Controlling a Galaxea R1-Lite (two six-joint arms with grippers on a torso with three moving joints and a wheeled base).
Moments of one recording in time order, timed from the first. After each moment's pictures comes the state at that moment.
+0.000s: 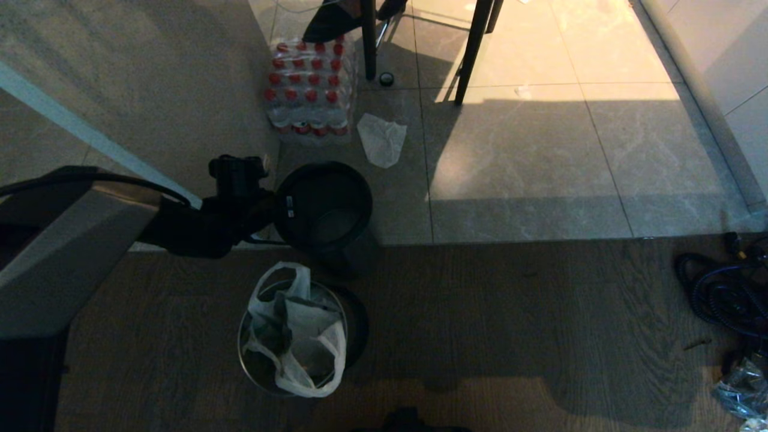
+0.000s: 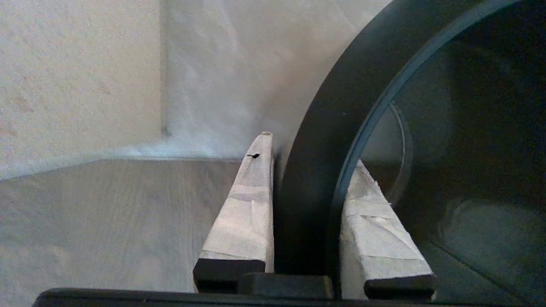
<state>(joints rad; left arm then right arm) -0.16 2.26 -1.45 -0.51 0.09 -0.08 -0.01 0.00 -0.02 0.06 -0.01 0.06</state>
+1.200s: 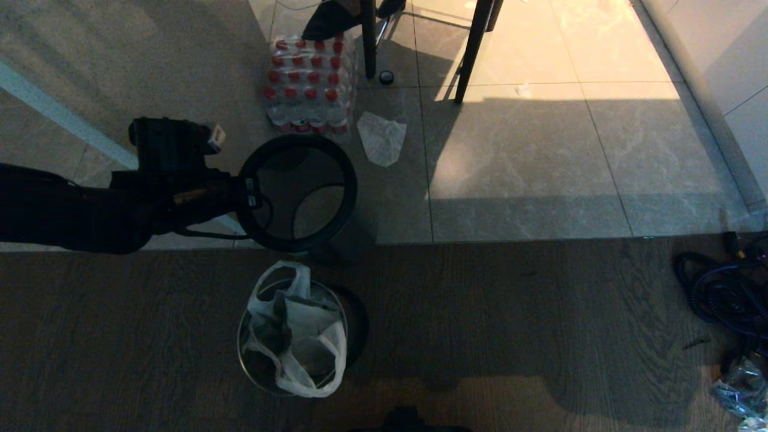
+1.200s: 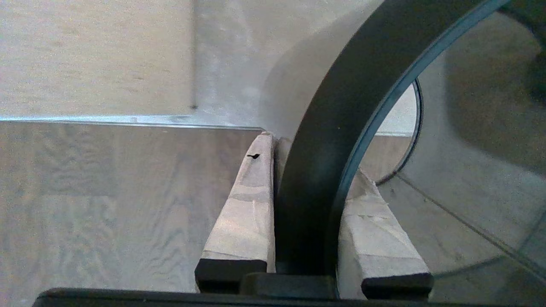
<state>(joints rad) -0.15 1.84 -1.20 -0.36 0.04 -0.11 -0.01 0.00 -0.02 0.06 -0.01 0.06</state>
